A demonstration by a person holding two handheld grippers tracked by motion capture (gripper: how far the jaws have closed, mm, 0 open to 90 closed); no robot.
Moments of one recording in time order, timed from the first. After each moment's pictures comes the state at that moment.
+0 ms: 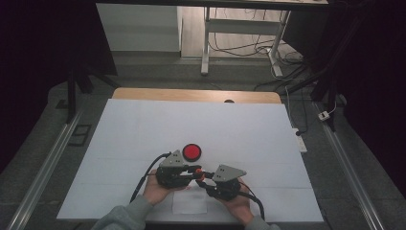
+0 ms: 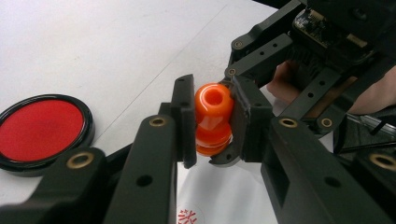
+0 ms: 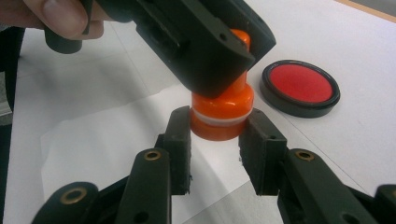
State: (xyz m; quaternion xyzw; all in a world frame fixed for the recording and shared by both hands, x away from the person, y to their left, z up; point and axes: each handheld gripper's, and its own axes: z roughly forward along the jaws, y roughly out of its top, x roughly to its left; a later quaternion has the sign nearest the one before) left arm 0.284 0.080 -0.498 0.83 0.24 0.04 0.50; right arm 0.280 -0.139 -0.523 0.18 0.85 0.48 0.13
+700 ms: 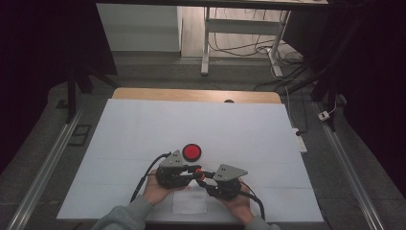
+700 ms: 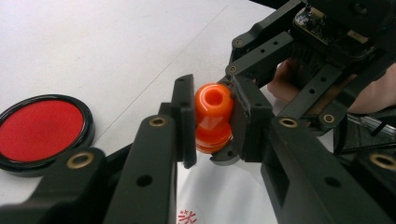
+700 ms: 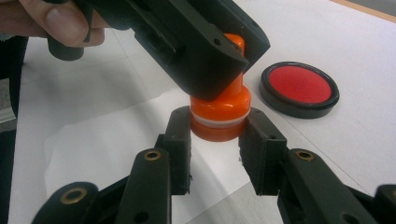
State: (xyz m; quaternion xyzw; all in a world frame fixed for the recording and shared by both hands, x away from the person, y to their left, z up) left arm 0.284 0.081 -0.498 0.82 0.25 0.05 0.51; right arm 0.281 -0.141 -0.523 0.18 0.84 0.49 0.13
